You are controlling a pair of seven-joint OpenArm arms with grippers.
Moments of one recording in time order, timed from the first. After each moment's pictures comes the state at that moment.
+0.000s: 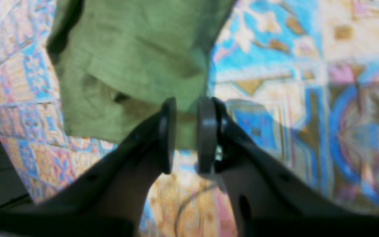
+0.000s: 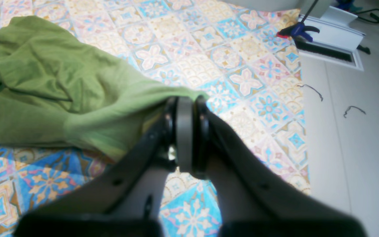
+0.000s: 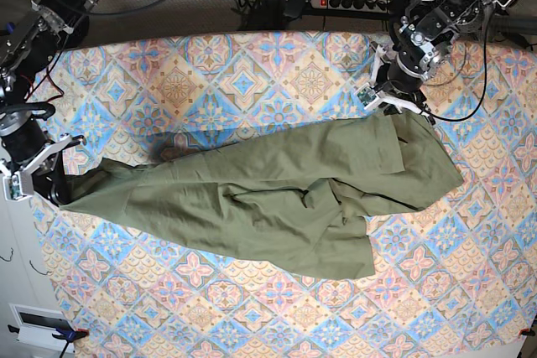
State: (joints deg) left arm 13.5 -43.4 32.5 109.7 6.7 -3.9 41.2; right arm -0.3 21.2 39.7 109.9 40.9 41.4 -57.7
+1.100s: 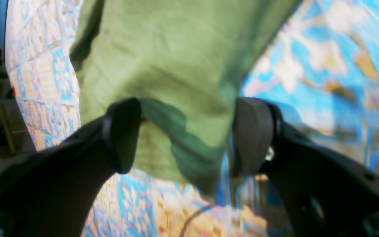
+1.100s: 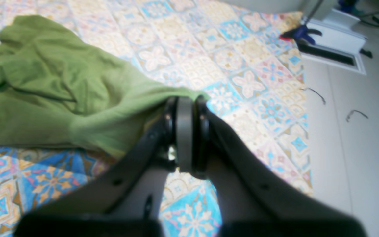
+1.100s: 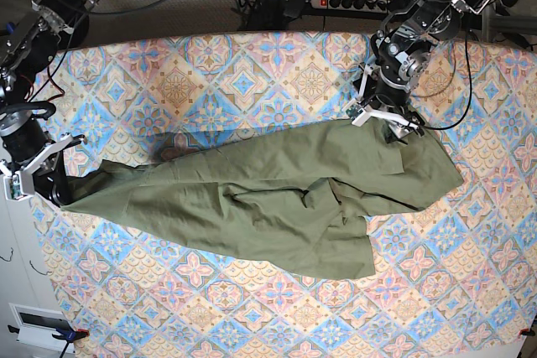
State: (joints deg) left arm 8.6 -34.9 32.9 98.9 16.3 -1.8 39.4; right arm -0.3 21.2 39.7 109.9 41.1 41.4 -57.5
